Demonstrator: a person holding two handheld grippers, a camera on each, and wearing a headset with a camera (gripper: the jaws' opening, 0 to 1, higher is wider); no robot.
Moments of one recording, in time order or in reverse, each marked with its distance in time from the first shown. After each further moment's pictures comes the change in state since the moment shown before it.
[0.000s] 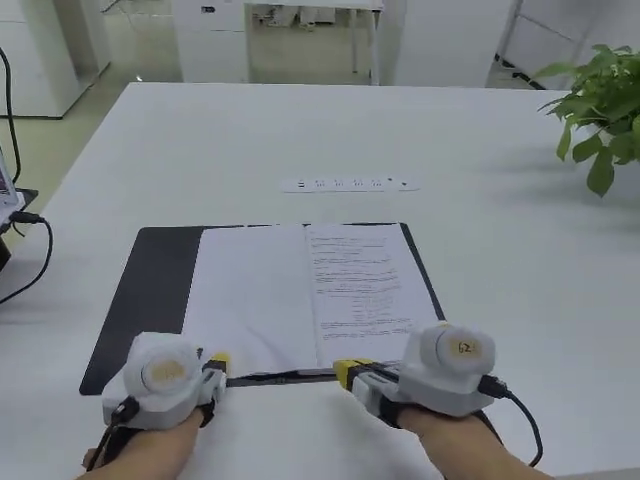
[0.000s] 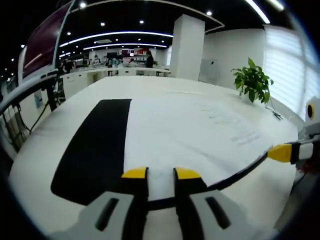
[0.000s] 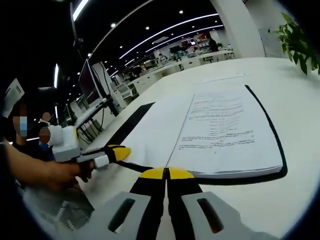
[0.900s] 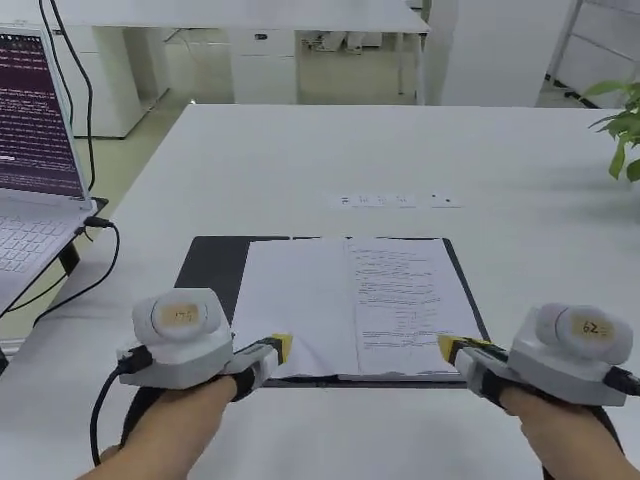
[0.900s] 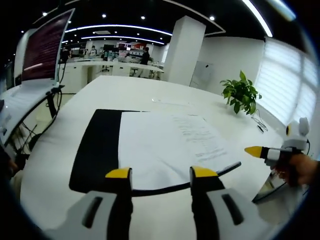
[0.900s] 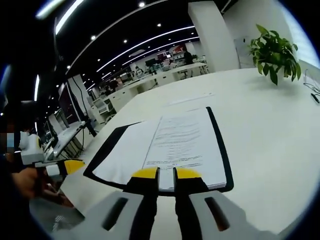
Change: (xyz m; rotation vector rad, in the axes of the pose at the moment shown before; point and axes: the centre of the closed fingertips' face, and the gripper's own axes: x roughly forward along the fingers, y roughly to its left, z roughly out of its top) left arm -0.081 -0.036 0.051 -0.018 0.025 -0.085; right arm -0.060 -0.054 0.054 0.041 -0.115 -0.216
